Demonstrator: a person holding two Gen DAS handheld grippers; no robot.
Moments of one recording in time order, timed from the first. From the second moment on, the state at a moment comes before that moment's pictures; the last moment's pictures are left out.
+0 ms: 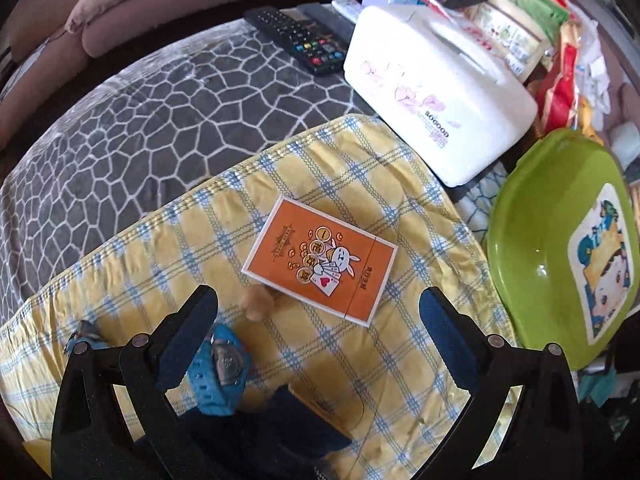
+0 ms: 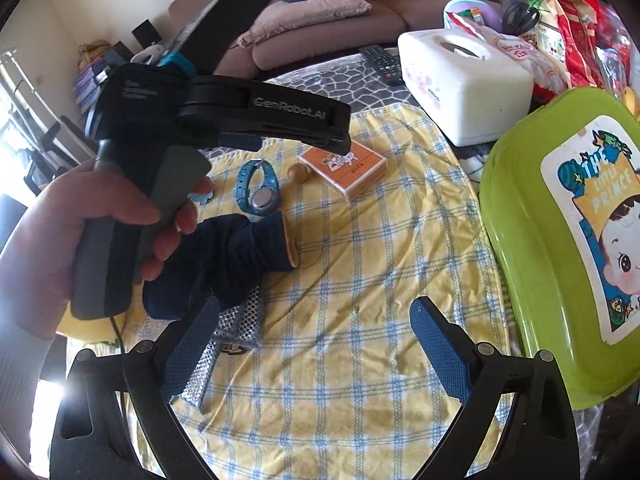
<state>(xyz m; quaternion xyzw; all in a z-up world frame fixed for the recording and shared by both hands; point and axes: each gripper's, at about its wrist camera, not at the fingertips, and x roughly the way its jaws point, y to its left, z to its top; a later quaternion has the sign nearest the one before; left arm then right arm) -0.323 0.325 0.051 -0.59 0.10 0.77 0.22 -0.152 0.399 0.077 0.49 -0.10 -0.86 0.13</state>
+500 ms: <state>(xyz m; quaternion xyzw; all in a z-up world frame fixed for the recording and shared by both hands) -0.339 0.353 -0.001 -0.62 0.17 0.73 0.23 -0.159 0.426 0.070 0.48 -0.13 -0.86 0.12</state>
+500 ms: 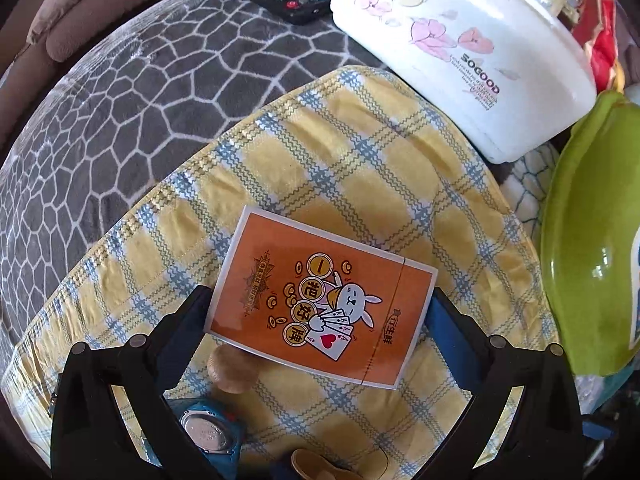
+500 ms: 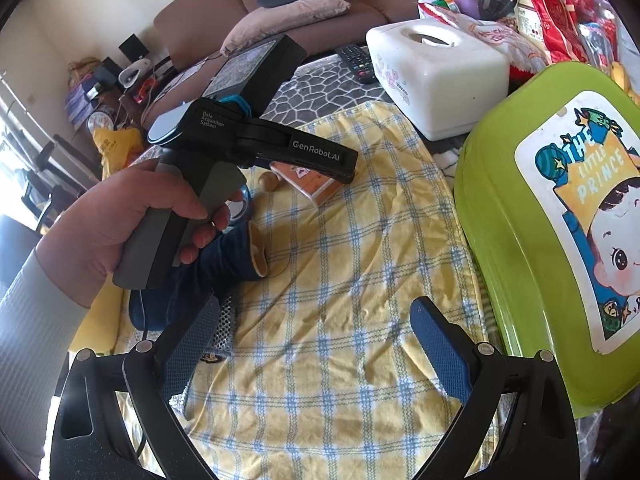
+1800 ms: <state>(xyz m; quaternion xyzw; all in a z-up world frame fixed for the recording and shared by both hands) -0.323 0.334 0.055 -0.58 0.22 0.75 0.24 -0.215 0.423 0.054 0.49 -0.10 -0.86 0.07</state>
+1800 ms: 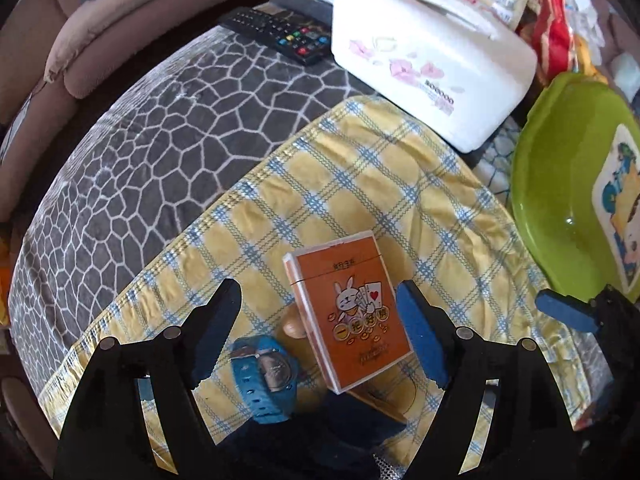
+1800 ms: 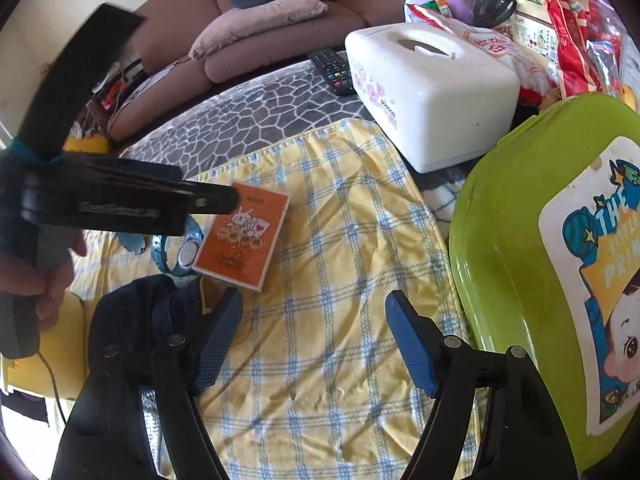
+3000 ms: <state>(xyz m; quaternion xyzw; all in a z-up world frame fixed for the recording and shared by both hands) -0.327 0.231 0.212 -0.47 0.11 0.84 0.26 -0.283 0.392 0.074 0.45 -0.06 -0.88 0.11</state>
